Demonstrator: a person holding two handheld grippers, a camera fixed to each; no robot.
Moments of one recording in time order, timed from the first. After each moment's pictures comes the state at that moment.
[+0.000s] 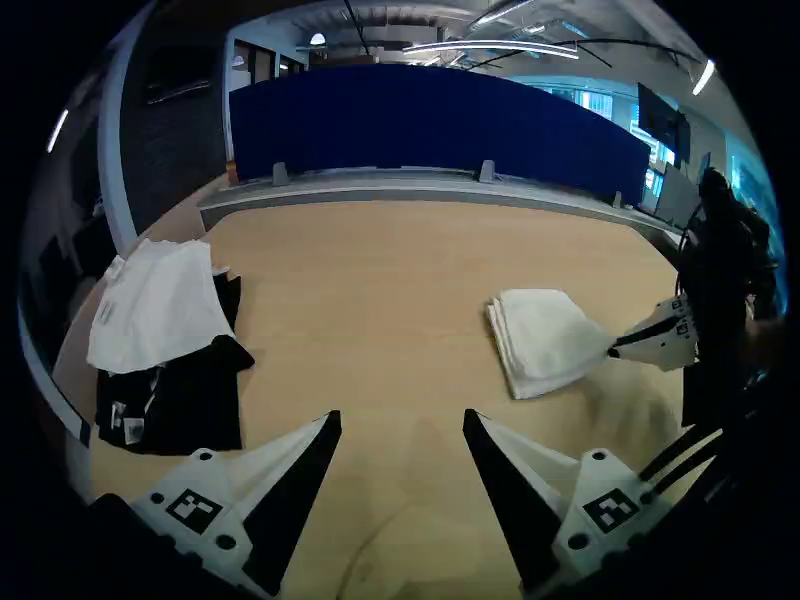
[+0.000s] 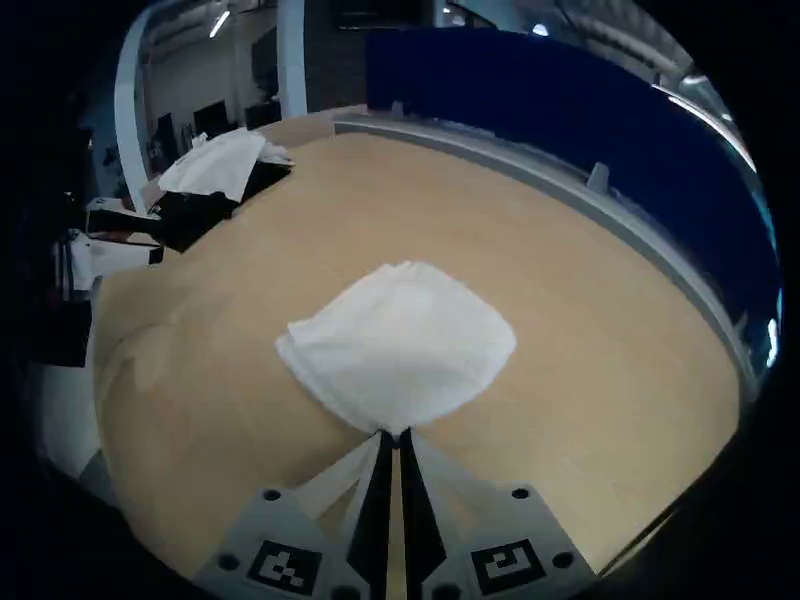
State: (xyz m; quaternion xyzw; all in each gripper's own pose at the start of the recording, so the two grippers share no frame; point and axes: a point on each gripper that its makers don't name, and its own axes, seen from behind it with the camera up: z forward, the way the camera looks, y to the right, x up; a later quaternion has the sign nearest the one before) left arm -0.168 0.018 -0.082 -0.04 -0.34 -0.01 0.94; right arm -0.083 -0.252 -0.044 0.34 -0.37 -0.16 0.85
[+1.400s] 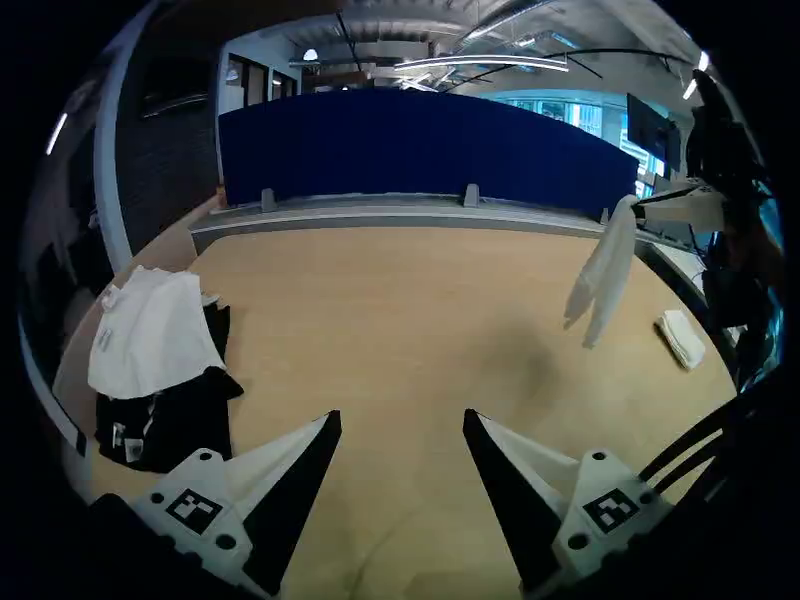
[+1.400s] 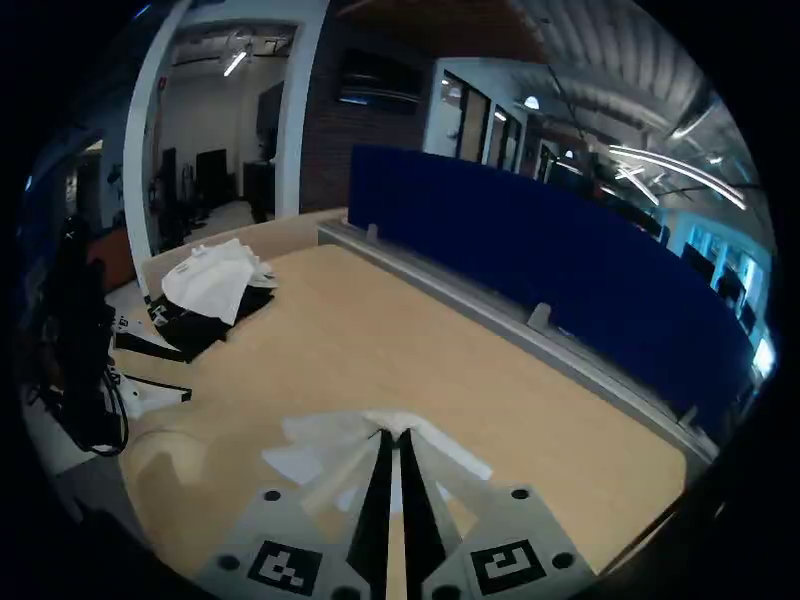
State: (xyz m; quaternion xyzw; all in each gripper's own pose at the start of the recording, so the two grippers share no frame) left arm -0.135 0.038 -0.072 -0.06 -0.31 -0.01 0.95; right arm 0.114 -0.232 0.020 0.34 -0.24 -0.16 0.90
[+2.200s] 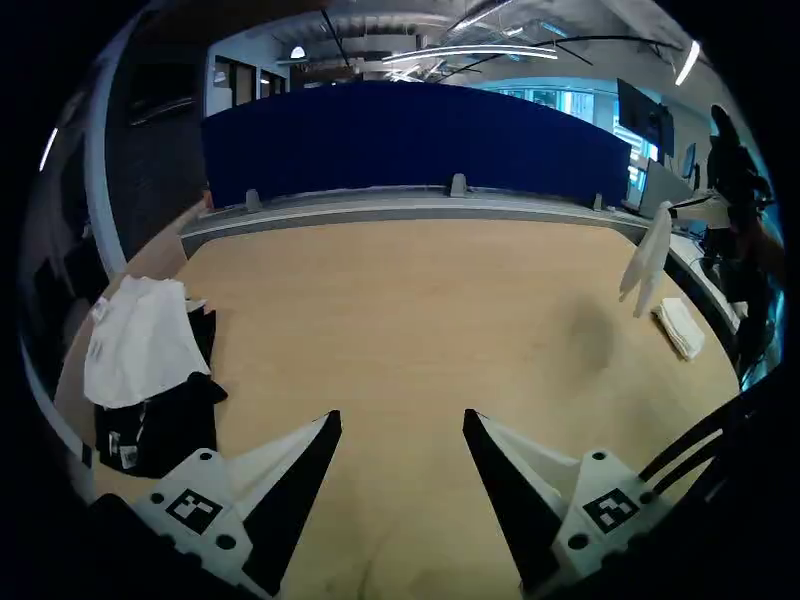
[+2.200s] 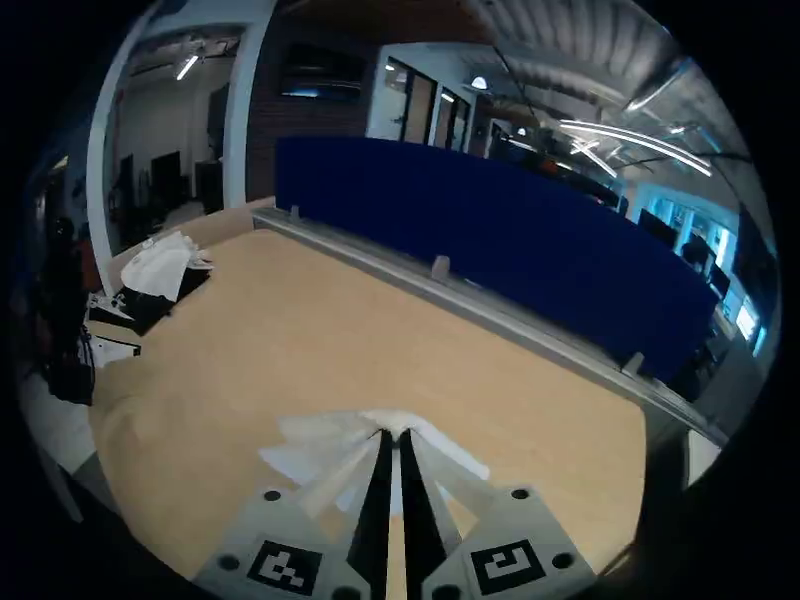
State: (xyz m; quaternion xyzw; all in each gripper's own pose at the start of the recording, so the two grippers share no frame) left arm -0.140 0.061 -0.067 -0.07 -0.33 0.01 0.94; right arm 0.111 -0.041 0.042 0.25 -0.27 -0.14 0.92
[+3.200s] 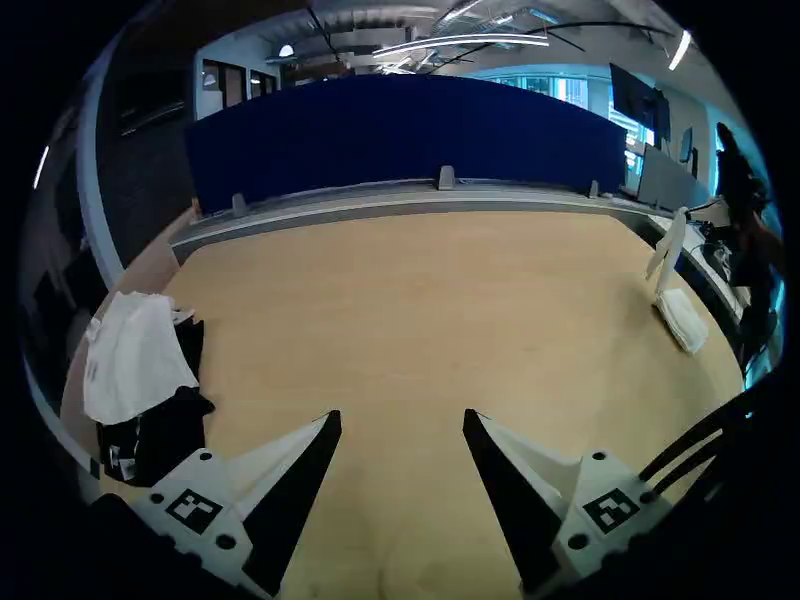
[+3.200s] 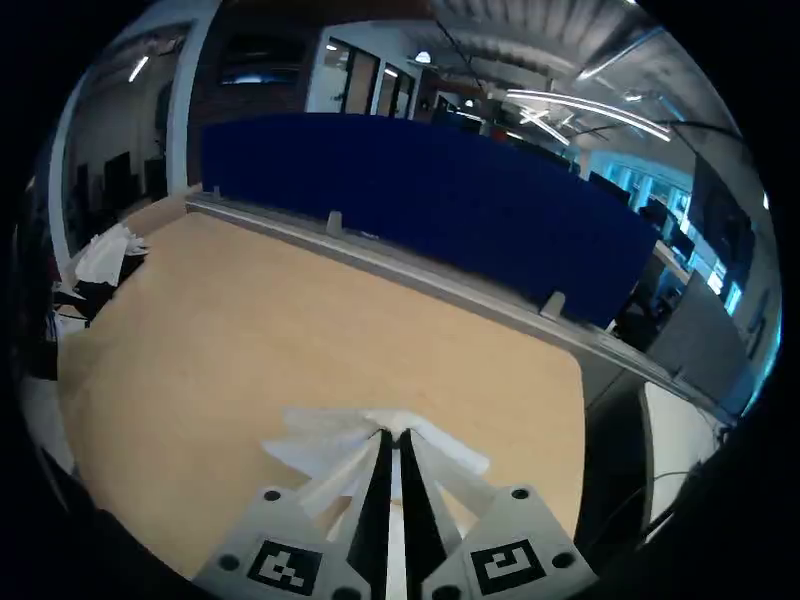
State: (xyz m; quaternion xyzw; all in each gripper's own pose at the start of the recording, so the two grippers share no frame) left arm -0.138 0.089 -0.054 -0.07 -0.34 0.03 0.94; right arm 0.090 0.135 0.059 0.16 -0.31 -0.14 0.93
